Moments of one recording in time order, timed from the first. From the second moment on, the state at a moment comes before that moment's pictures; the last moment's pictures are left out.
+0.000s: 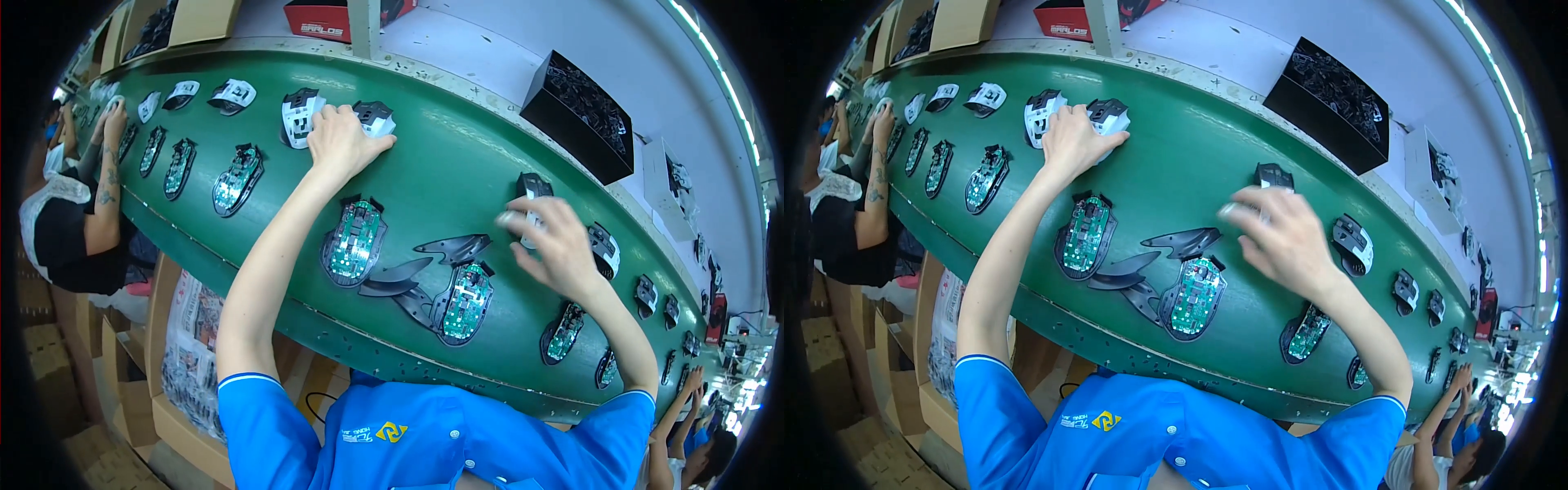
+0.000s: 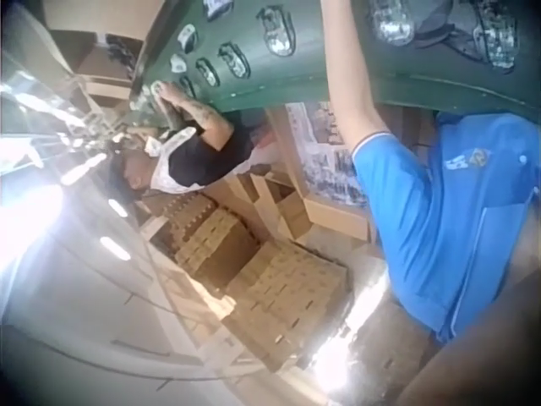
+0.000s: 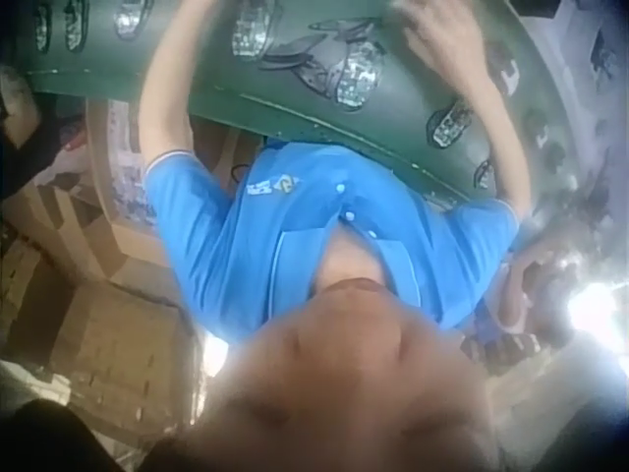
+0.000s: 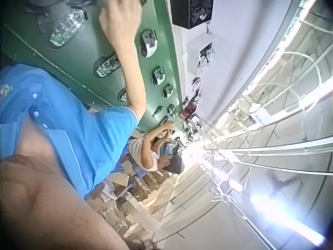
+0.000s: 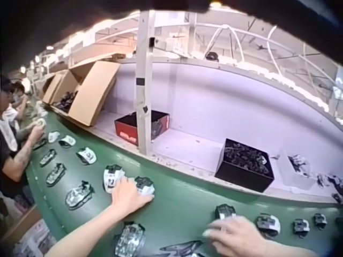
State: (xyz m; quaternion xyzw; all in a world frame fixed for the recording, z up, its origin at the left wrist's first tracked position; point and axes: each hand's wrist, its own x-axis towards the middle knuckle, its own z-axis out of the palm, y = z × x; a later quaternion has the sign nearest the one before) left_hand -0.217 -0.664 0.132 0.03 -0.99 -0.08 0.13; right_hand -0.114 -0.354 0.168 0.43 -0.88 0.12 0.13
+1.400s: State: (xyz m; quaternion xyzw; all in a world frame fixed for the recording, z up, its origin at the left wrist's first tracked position) left_hand -0.030 -0.604 0.209 -0.20 -0.68 -0.68 -0.19; right_hand -0.041 -0.360 0.233 0.21 -0.75 0.62 -0.12
